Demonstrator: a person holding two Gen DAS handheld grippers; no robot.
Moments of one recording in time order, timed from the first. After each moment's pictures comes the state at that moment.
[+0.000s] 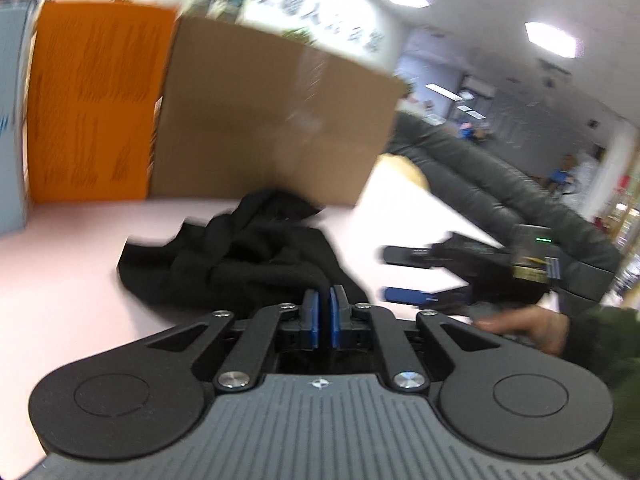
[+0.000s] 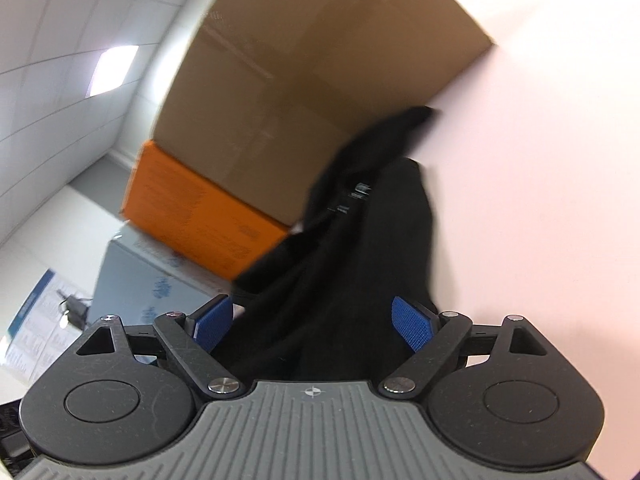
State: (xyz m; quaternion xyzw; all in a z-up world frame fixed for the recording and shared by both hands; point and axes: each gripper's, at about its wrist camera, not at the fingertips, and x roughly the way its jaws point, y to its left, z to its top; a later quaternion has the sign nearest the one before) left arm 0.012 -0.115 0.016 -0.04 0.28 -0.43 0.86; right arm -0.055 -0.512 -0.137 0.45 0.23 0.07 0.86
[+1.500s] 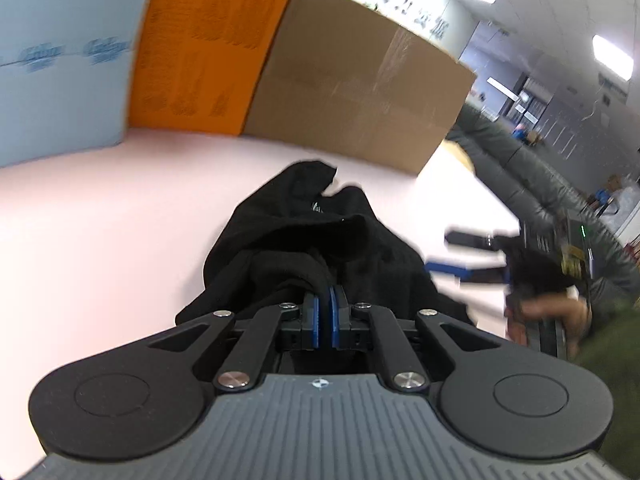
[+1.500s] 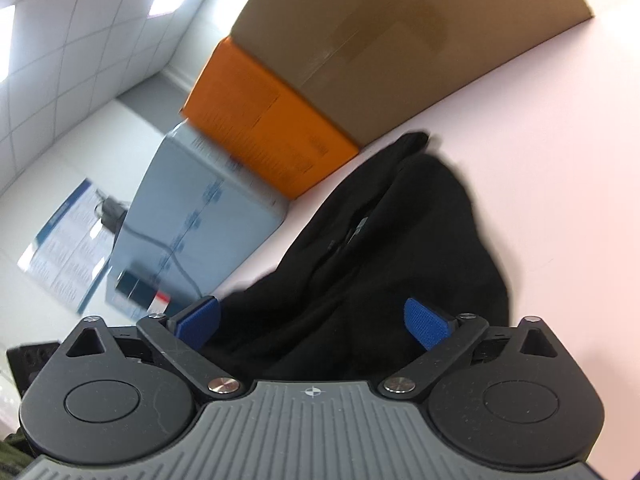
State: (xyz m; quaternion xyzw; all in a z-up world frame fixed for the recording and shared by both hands) left arm -0.004 -0.004 -0.009 -0.07 0.38 -0.33 0.86; right arm -0.054 -0.442 -0.100 0.38 0.29 0.18 0.86
